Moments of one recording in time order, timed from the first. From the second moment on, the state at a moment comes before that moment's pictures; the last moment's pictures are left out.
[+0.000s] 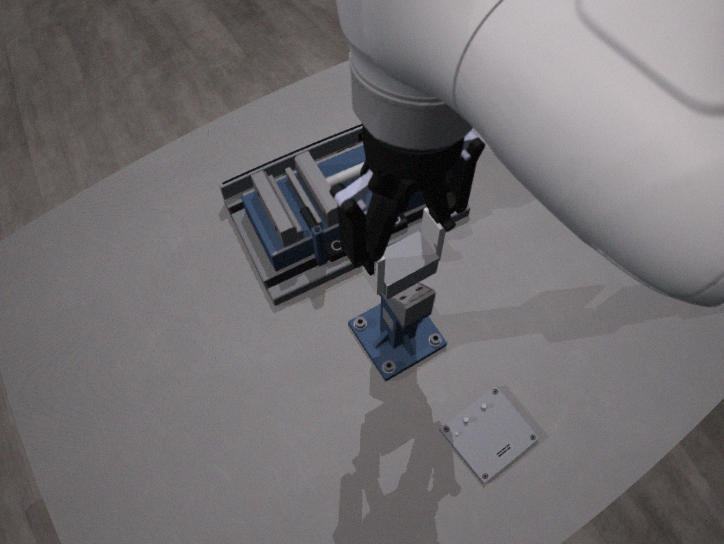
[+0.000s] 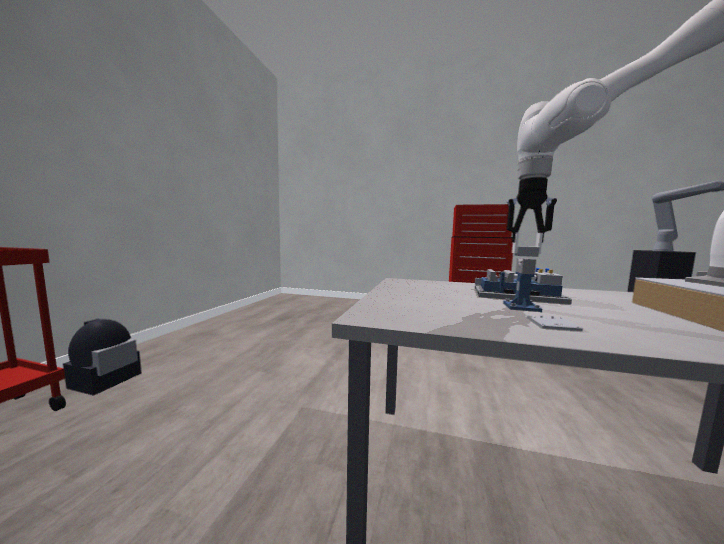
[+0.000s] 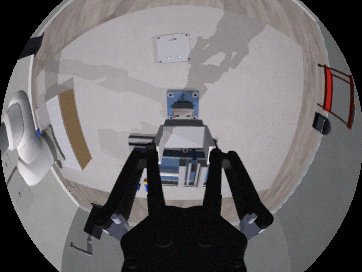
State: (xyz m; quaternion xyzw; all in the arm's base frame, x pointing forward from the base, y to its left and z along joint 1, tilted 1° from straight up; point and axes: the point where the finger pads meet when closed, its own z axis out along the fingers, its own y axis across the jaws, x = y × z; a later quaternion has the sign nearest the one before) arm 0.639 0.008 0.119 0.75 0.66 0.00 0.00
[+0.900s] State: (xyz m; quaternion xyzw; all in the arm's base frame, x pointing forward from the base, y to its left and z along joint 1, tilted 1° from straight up) arm 0.632 0.008 0.136 0.75 0.66 0.00 0.00
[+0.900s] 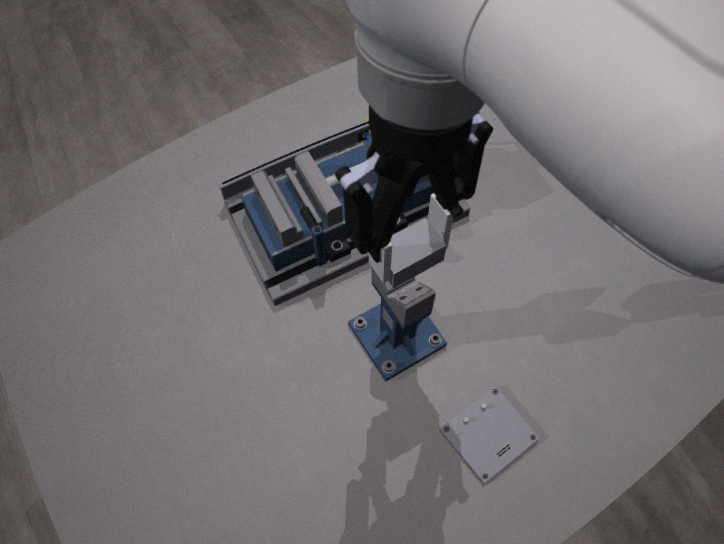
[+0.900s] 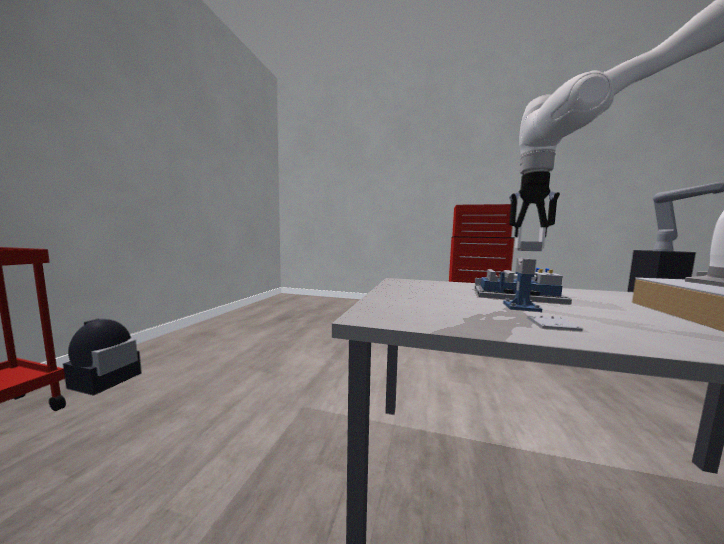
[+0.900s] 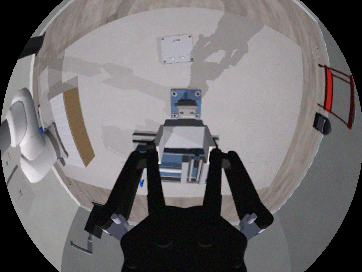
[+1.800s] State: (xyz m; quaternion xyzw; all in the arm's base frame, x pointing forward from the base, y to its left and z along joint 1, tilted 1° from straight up) arm 0.631 0.008 0.162 0.75 0.66 0.00 0.00
